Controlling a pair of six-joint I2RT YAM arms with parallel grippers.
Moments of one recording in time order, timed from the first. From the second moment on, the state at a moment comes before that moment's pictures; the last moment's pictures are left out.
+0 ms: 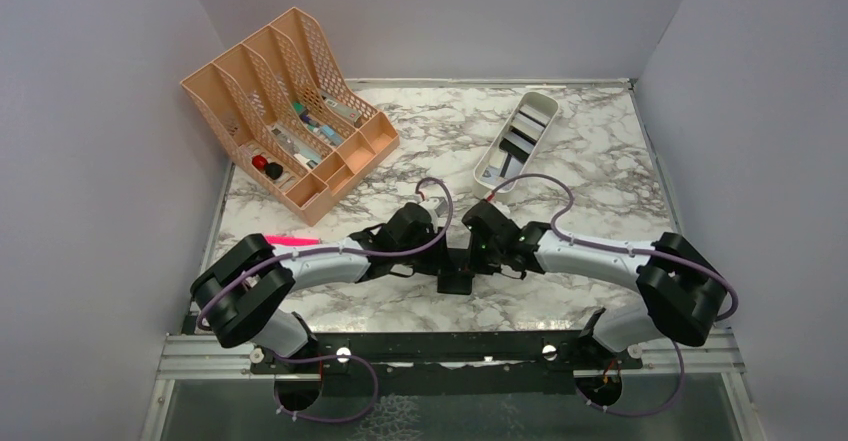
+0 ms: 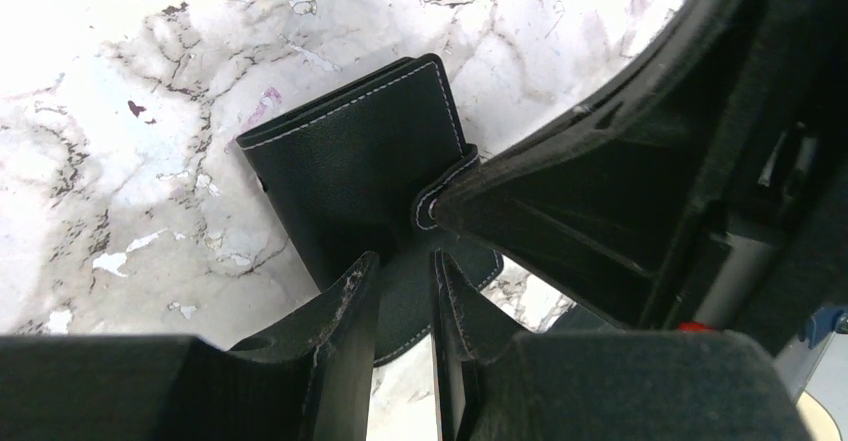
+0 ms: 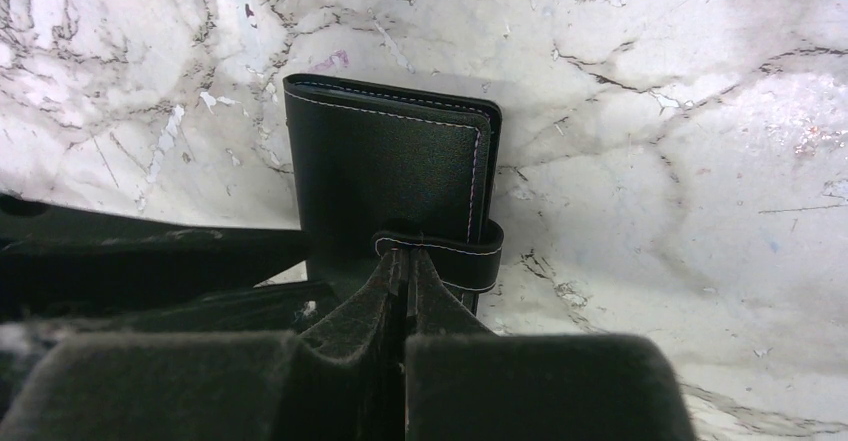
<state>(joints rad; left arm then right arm) -0.89 1.48 0.64 0.11 0.21 -0.68 0.89 1.44 0.73 -0.32 0.09 0.96</state>
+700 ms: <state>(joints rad) -0.89 1.37 0.51 0.11 0.17 -0.72 0.84 1.53 0.81 -0.38 0.02 0.94</state>
